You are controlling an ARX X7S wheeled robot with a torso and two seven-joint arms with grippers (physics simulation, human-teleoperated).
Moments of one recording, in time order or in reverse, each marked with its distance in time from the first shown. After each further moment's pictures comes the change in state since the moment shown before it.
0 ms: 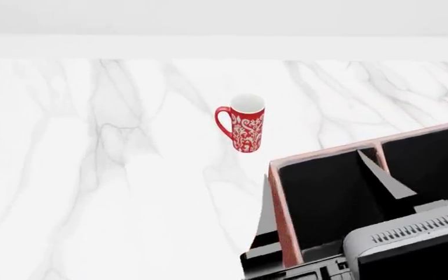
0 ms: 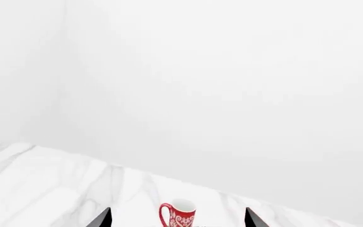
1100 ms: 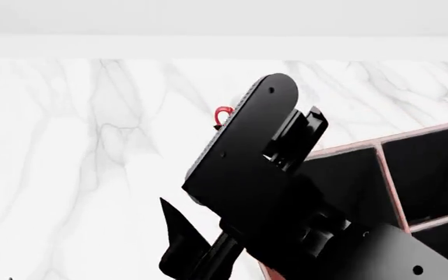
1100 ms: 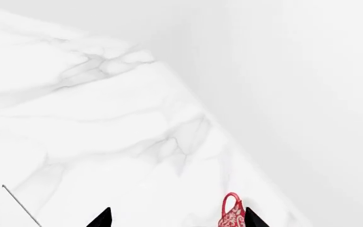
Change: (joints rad) left arm -0.015 -0.038 -0.007 -0.008 -0.045 0.003 -0.043; right arm 0.760 0.099 -0.495 0.201 0.118 0.398 -0.372
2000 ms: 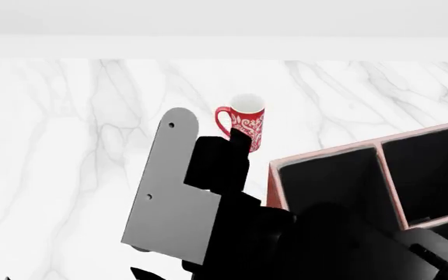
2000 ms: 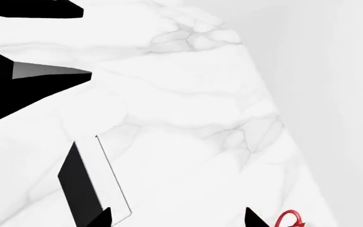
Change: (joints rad) left arm 0.002 -0.022 0.002 -0.002 -0.018 0.014 -0.022; right arm 0.198 0.001 -0.320 0.078 -0.082 -0.068 -0.302
